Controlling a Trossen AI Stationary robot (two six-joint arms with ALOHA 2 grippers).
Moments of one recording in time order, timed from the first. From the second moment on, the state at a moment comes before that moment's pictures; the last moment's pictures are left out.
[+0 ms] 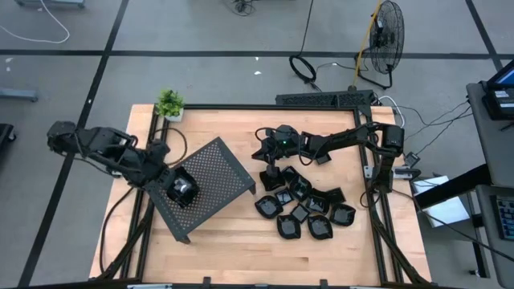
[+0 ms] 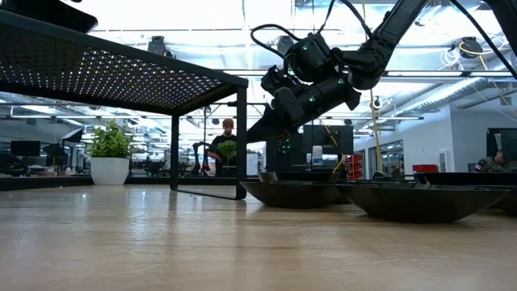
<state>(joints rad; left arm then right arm) -0.33 0.87 1.15 -1.39 -0.12 -1.29 -0.27 1.85 0.94 0.45 -0.29 -0.12</state>
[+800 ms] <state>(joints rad) -0.47 0.98 1.15 -1.40 -0.18 -1.40 -0.27 1.85 0.94 0.45 -0.29 -0.09</state>
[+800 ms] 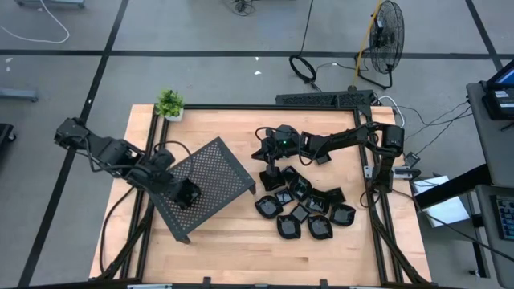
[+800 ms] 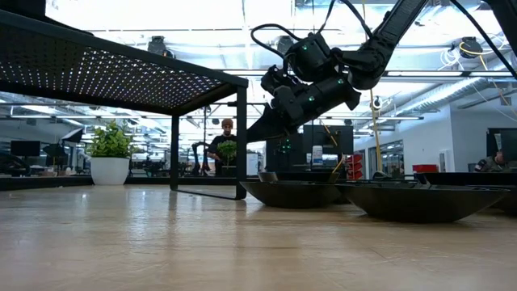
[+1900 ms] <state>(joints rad) -0.47 0.51 0.74 -1.06 -0.90 -1.00 -0.51 1.41 0.63 0.19 0.13 -0.03</state>
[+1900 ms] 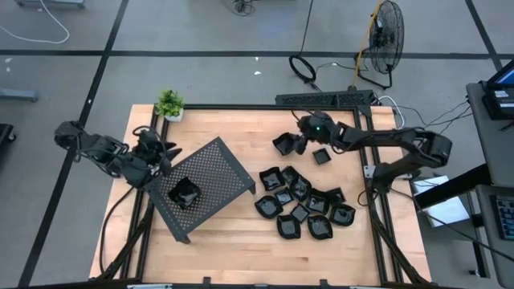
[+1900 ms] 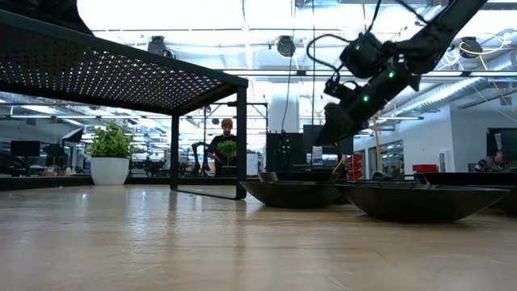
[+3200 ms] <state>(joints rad) -0.47 0.50 0.73 -1.02 -0.99 -0.96 -0.52 1.57 0.63 0.16 -0.03 0.10</state>
